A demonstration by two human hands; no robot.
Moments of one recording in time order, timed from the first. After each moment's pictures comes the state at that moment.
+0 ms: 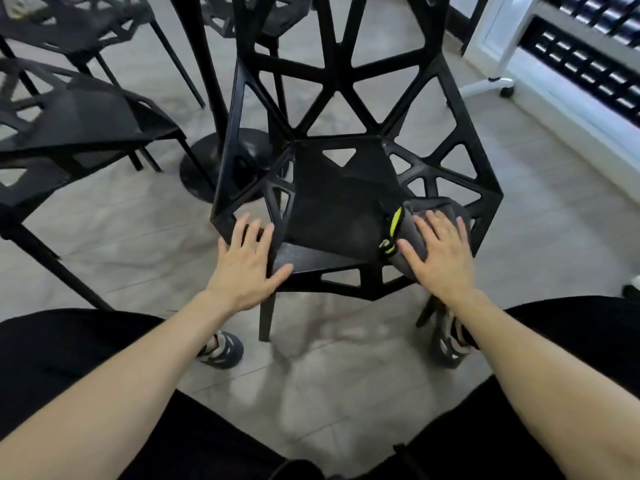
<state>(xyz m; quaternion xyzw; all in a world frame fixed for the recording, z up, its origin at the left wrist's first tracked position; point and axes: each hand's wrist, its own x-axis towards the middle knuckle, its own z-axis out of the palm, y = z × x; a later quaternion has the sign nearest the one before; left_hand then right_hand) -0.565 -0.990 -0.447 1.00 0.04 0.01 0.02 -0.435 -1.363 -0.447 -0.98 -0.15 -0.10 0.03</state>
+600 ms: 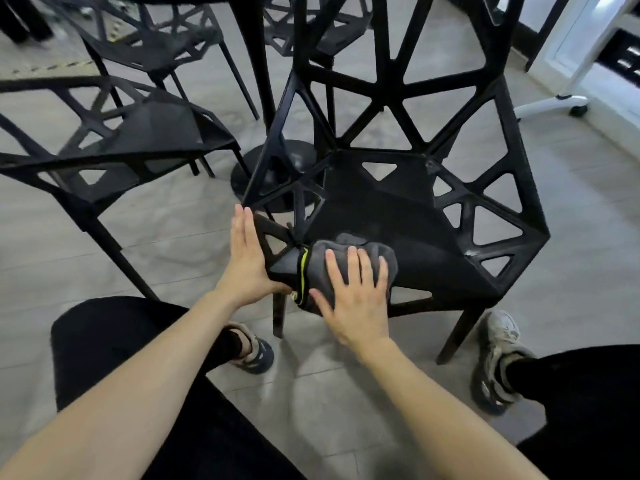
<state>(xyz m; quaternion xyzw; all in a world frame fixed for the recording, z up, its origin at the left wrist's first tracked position) -0.575 -0.931 -0.444 0.95 0.16 0.05 0.27 -0.534 -1.177 -0.460 -0.95 -0.30 -0.06 0.05</state>
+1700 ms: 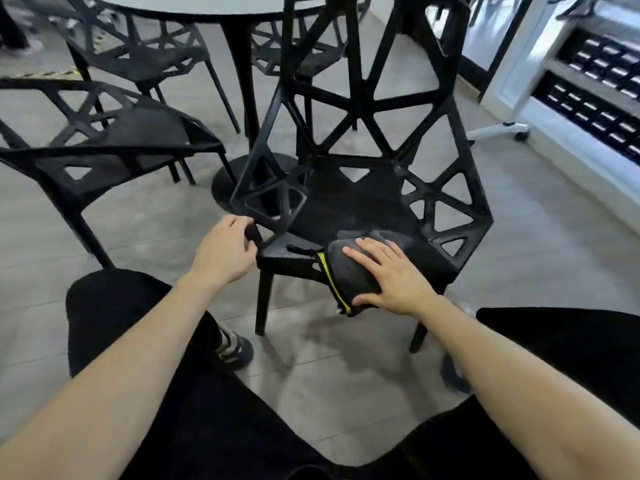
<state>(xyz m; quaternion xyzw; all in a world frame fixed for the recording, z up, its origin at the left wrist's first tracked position) -0.602 -0.957 -0.378 0.96 0.19 0.04 0.18 -0.470 -1.298 -0.437 -0.89 -0.45 0.03 0.03</state>
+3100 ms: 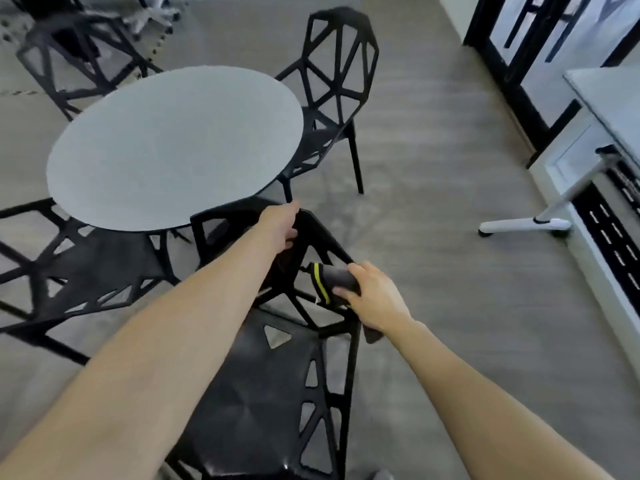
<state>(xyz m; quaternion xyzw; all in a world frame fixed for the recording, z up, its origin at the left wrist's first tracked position) -0.023 -1.058 -0.095 0.54 0.53 0.02 0.65 -0.014 -1.308 -0.127 -0.87 -0.36 0.21 0.26</state>
